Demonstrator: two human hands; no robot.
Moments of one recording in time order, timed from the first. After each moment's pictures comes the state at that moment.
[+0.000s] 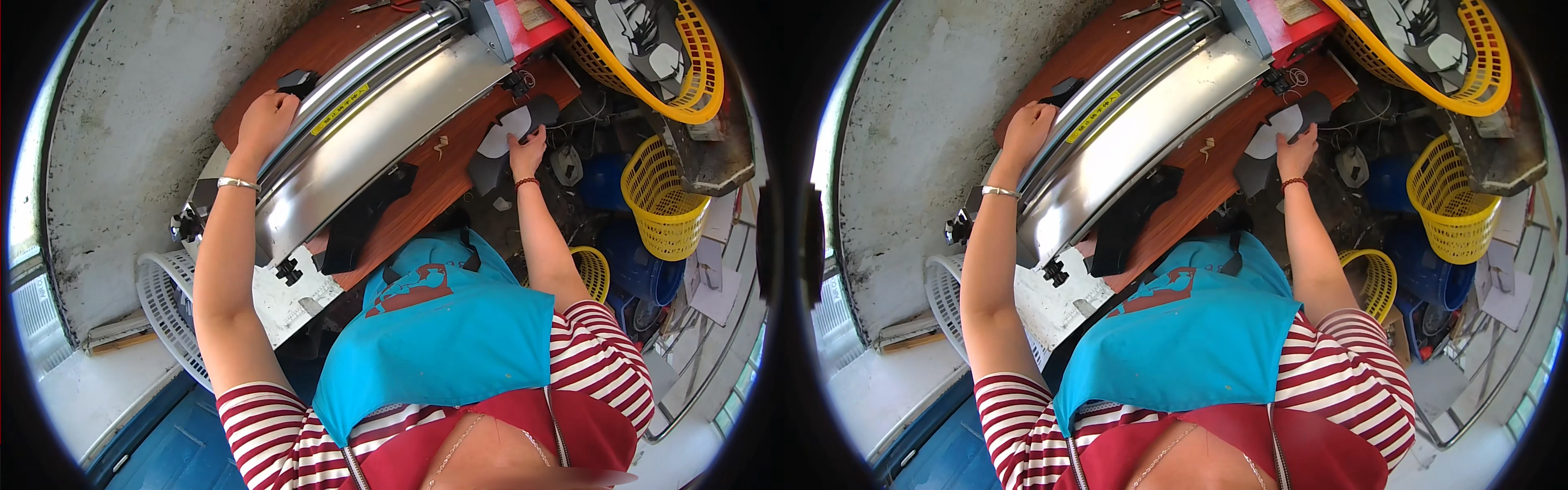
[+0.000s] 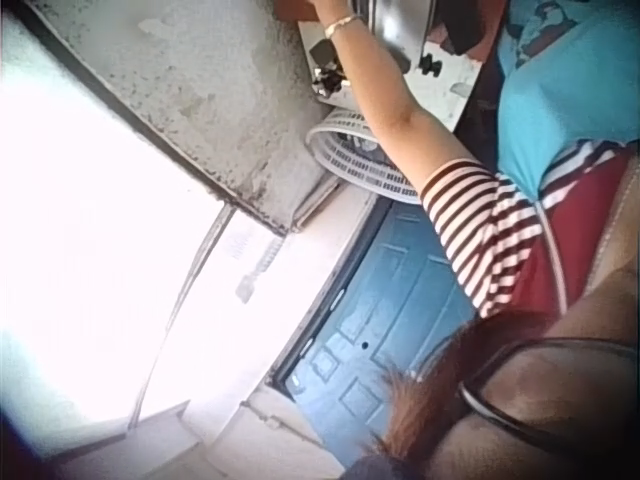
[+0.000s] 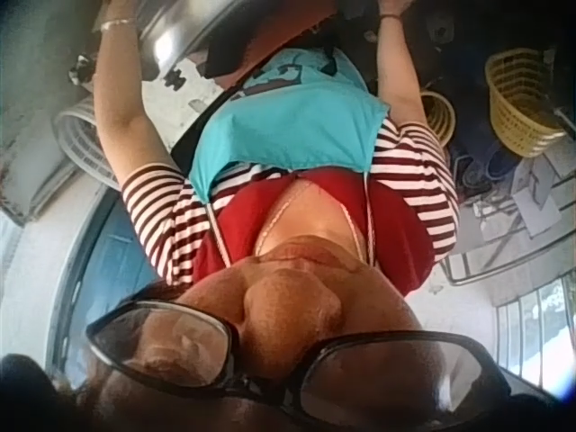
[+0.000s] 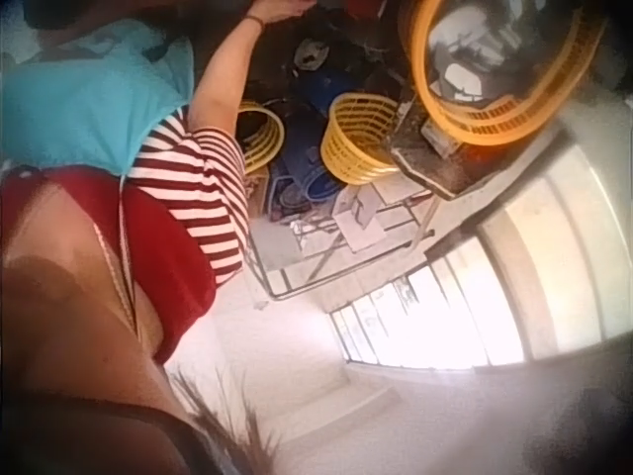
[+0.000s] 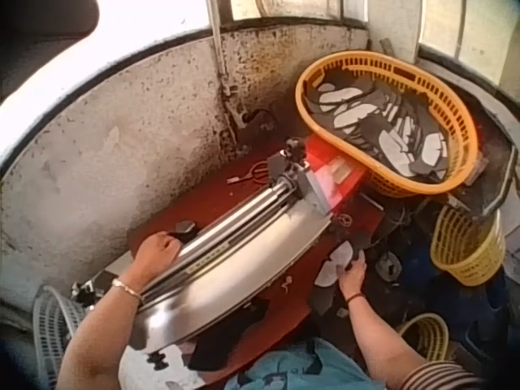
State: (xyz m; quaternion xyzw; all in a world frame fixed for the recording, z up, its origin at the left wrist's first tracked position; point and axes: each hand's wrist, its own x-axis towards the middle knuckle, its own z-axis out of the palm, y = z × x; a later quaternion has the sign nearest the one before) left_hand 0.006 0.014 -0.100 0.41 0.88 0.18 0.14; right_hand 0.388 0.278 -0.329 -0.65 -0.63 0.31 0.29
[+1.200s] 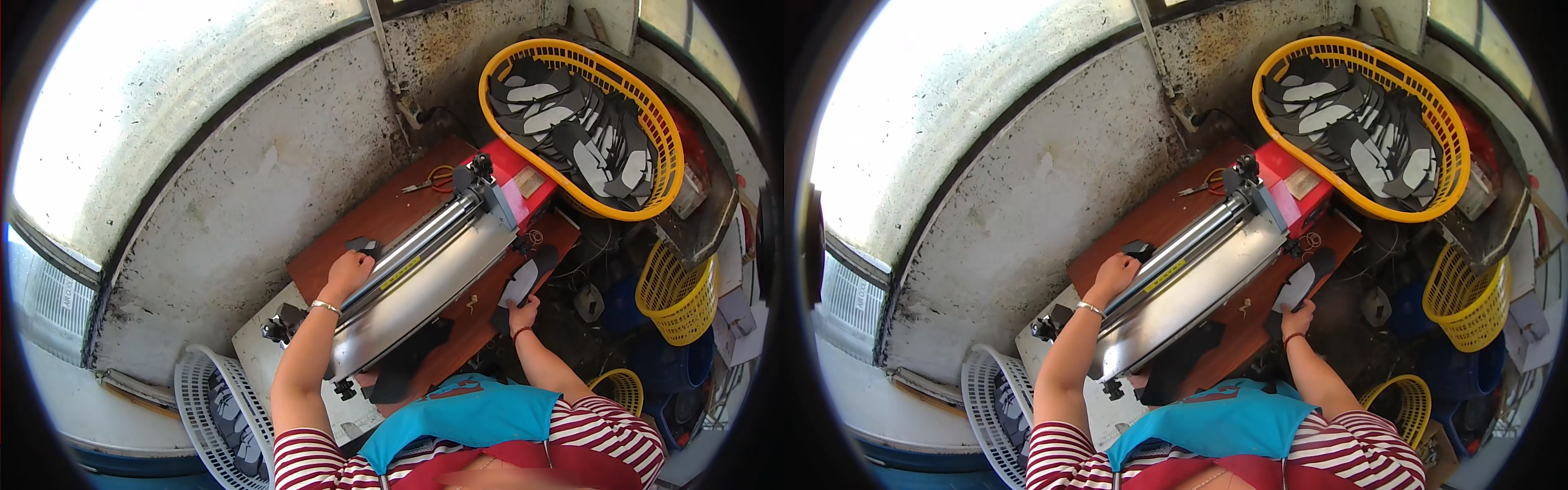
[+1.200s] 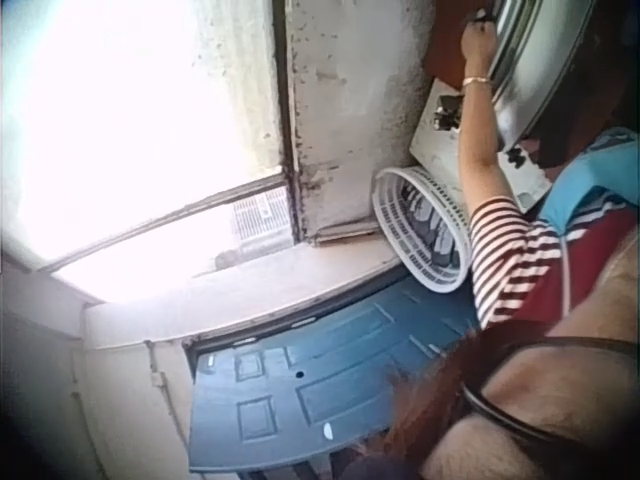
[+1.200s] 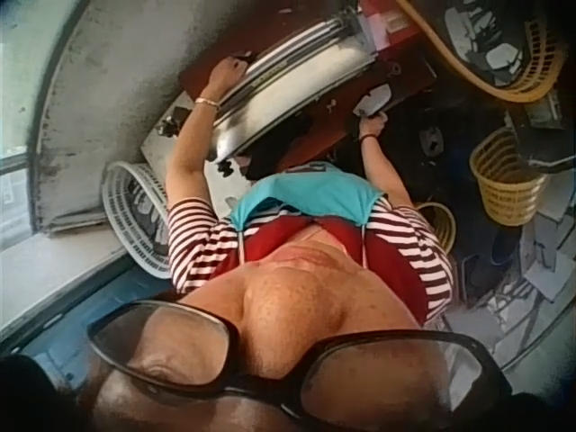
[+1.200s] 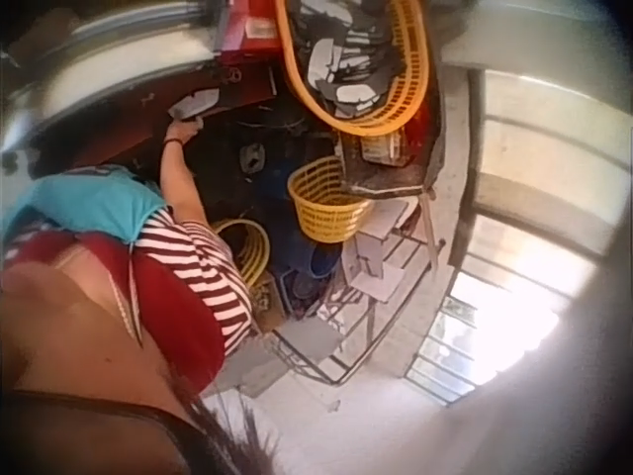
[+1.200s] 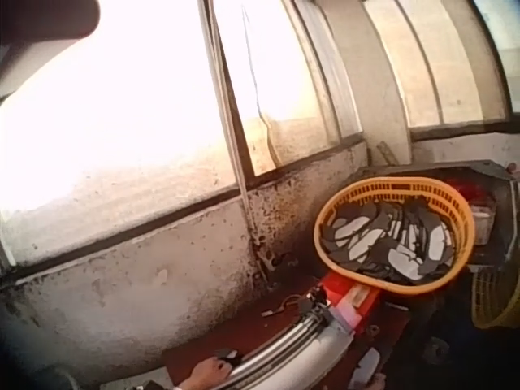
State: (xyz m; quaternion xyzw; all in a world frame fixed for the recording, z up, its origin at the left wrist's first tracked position) left_hand 0.002 0.025 -0.096 0.40 0.89 0.16 0.15; right_hand 0.369 0.219 -0.328 -0.70 -0.52 0.39 0.31
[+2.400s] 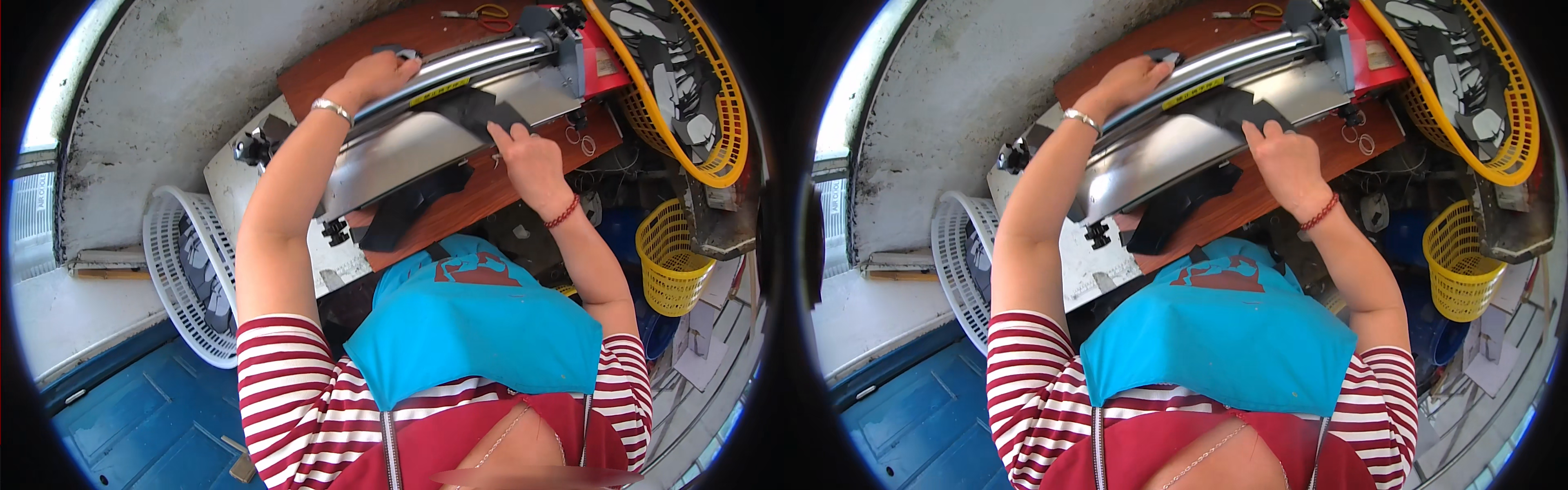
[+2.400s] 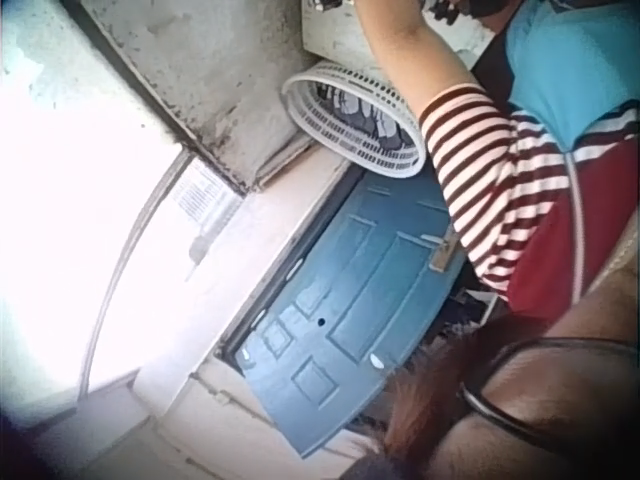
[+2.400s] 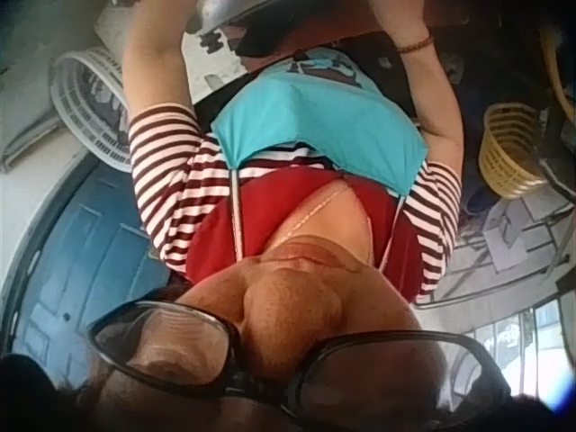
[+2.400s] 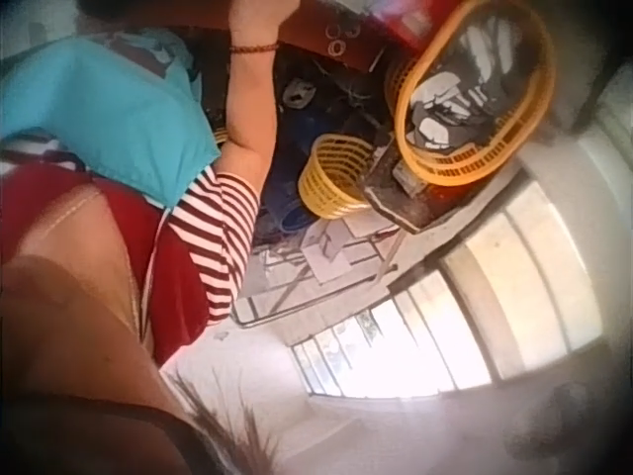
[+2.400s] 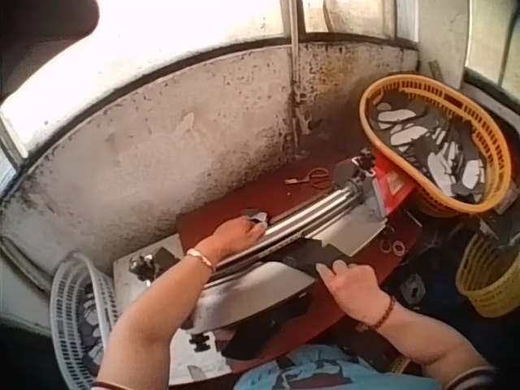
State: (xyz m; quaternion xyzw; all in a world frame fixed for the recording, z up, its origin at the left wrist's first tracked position) left_hand 0.003 0.028 -0.101 0.44 0.87 0.12 0.19; right_hand 0.307 0.154 -0.103 -0.06 -0.99 -0.05 0.11
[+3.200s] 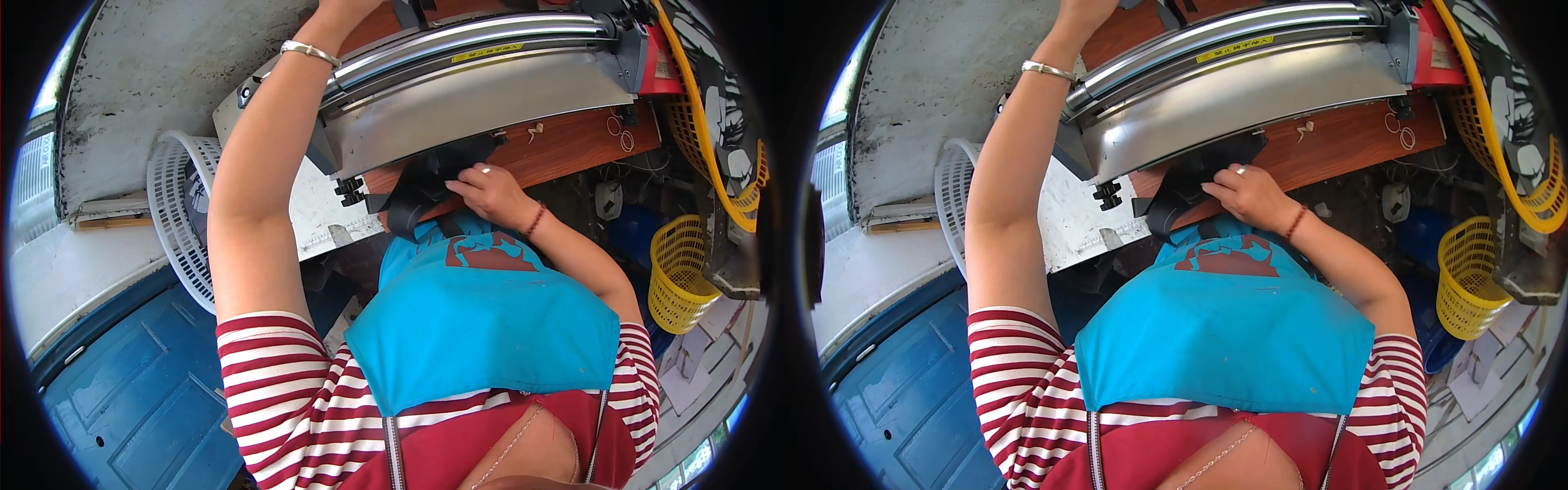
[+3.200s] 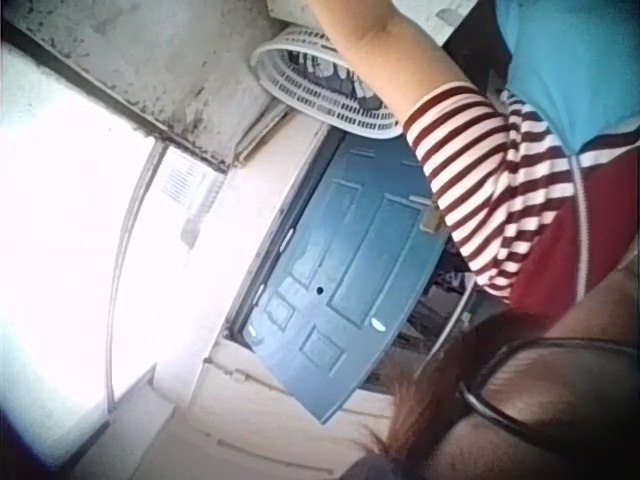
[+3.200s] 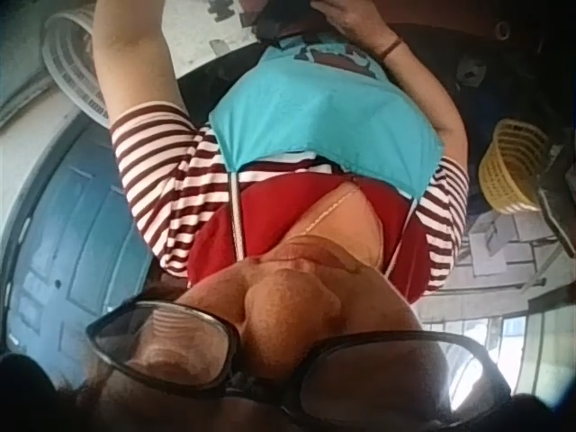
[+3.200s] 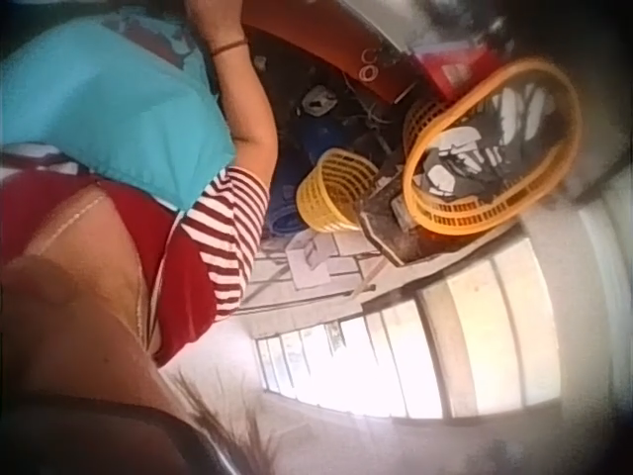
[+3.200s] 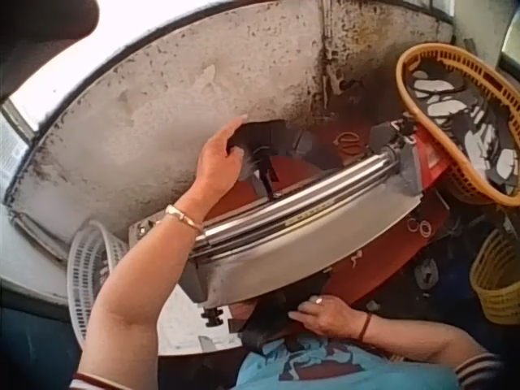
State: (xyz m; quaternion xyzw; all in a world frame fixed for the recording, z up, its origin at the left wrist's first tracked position) left_hand -0.012 0.000 -0.052 0.39 0.80 0.42 -0.19; right_hand 0.307 0.081 -0.206 0.23 -0.91 0.32 0.11
